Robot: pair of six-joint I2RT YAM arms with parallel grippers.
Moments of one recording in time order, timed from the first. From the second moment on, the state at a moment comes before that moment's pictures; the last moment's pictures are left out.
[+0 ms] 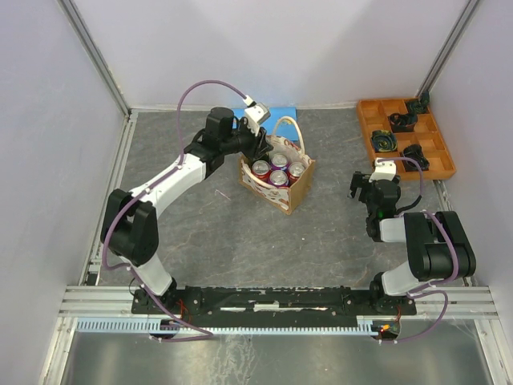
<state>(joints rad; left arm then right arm) -0.48 1.69 1.33 0.01 0.48 0.14 0.02 1.51 0.33 0.86 0.16 0.04</state>
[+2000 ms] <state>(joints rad) -0.55 1.80 1.40 -0.34 0.23 0.32 0.02 1.51 0.33 0.86 0.16 0.04</state>
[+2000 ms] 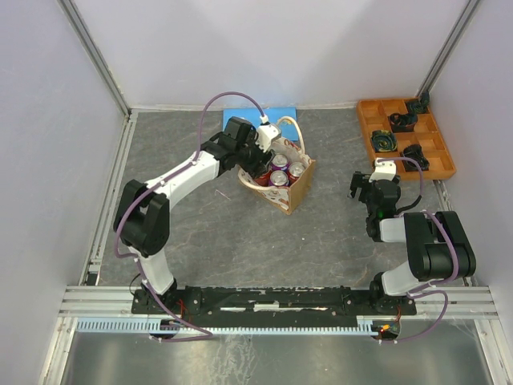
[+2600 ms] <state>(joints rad) -0.61 1.83 1.49 -0.45 0.00 0.25 0.02 1.51 0.33 0.86 0.16 0.04</state>
